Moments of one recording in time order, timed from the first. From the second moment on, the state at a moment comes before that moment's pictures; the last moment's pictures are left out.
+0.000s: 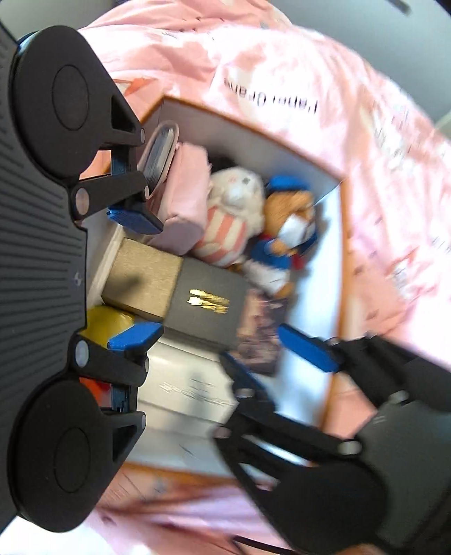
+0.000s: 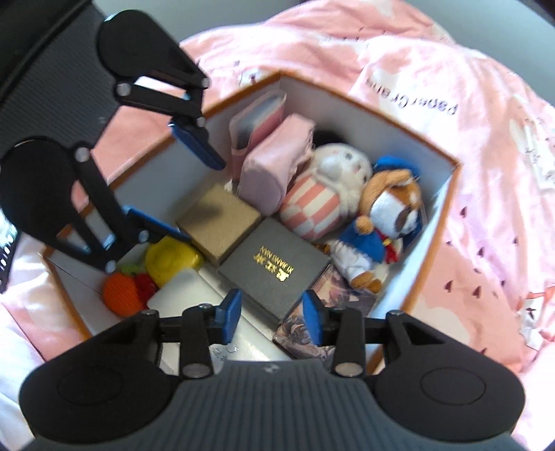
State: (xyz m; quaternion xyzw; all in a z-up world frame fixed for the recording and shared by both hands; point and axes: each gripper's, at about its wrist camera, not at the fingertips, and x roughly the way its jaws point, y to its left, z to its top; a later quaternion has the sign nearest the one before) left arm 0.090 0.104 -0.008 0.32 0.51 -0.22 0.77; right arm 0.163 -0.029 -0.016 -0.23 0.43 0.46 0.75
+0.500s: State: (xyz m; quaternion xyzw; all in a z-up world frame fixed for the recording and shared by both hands) left arm 0.038 0.080 0.045 -0.01 0.42 0.00 0.91; right arm 0.096 -0.086 0.048 -0.09 0.35 0.38 0.85
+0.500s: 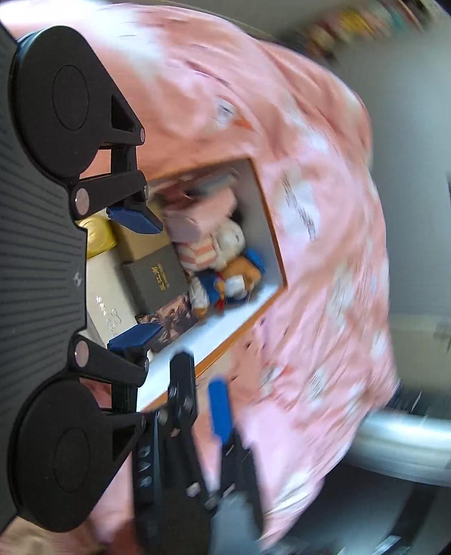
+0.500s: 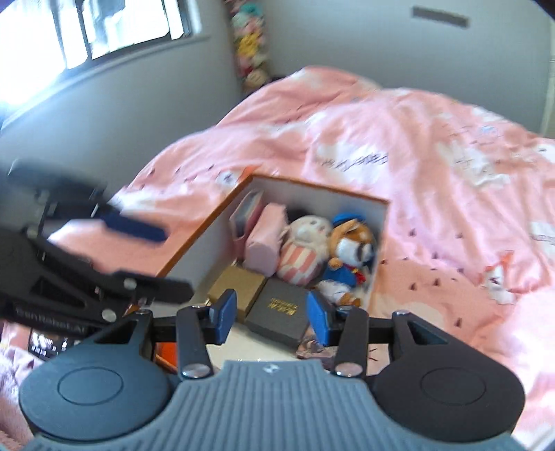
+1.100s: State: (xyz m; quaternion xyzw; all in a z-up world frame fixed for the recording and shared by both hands) left arm -0.020 0.070 0.031 -0.06 0.33 0.08 0.94; right arm 0.055 -0.108 0.031 -0.09 0.31 0.27 0.91
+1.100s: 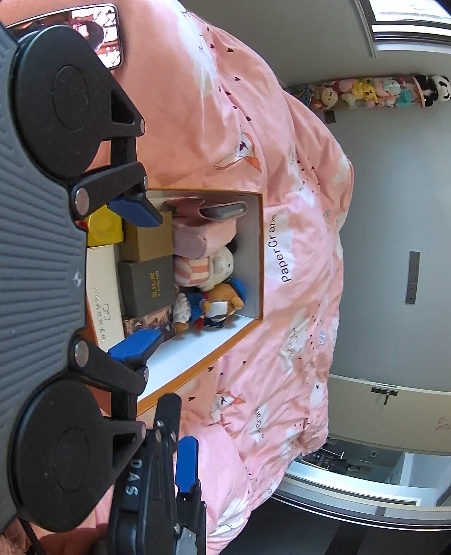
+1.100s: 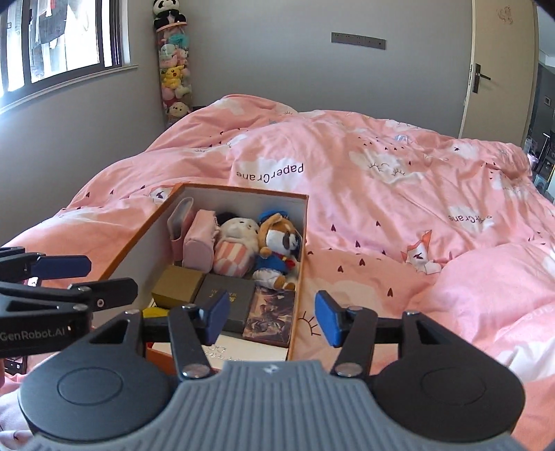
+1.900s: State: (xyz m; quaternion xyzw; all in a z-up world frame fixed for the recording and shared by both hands) left arm -0.002 0.086 -0.003 -0.08 0.41 0.11 0.90; right arm 0.069 -0.095 -0.002 -0.10 0.35 0.28 0.89
